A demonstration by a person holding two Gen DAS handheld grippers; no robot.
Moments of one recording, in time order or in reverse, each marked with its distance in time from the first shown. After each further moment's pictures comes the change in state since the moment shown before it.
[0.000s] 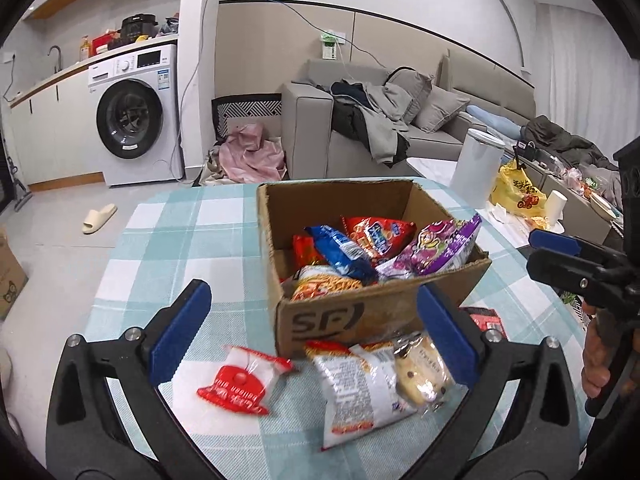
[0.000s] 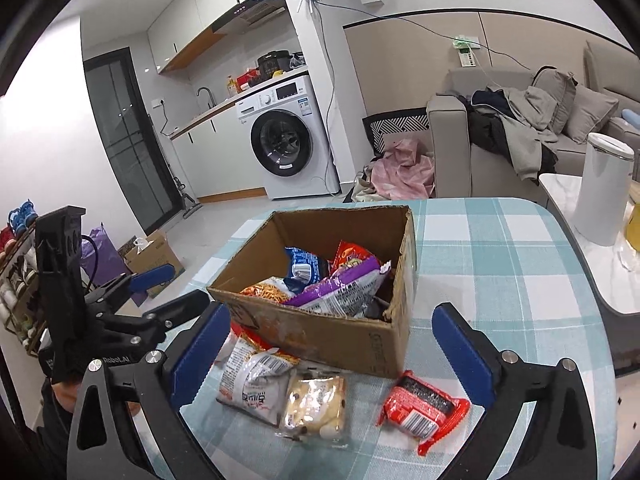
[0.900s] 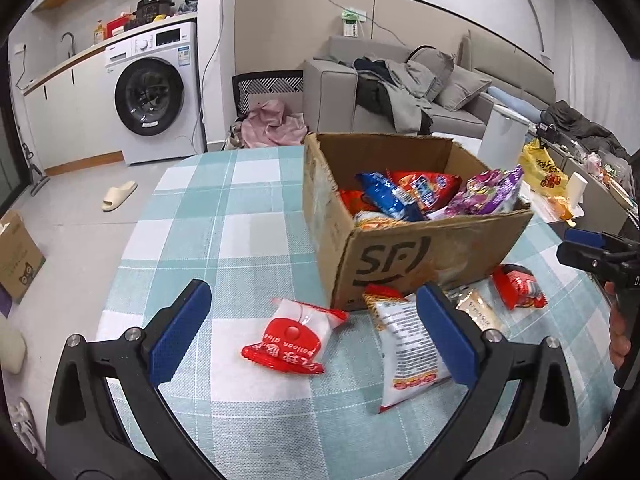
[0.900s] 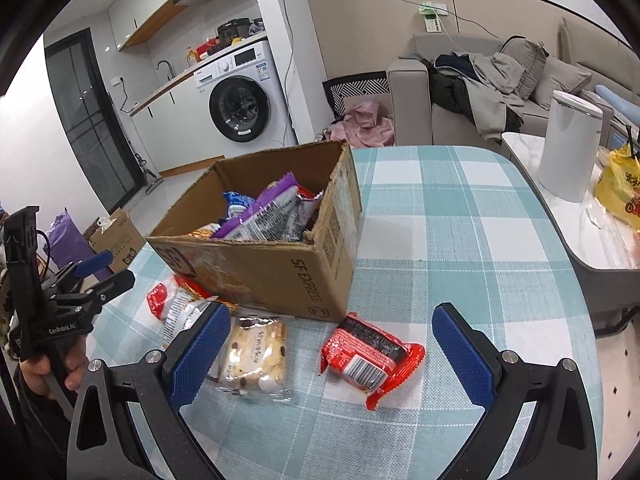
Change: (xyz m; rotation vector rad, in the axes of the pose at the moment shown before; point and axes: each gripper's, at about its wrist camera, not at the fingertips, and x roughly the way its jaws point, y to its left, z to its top) left arm 0.009 0.033 -0.034 -0.013 0.090 0.075; right arm 0.014 -0.032 -0.033 0.042 0.147 -0.137
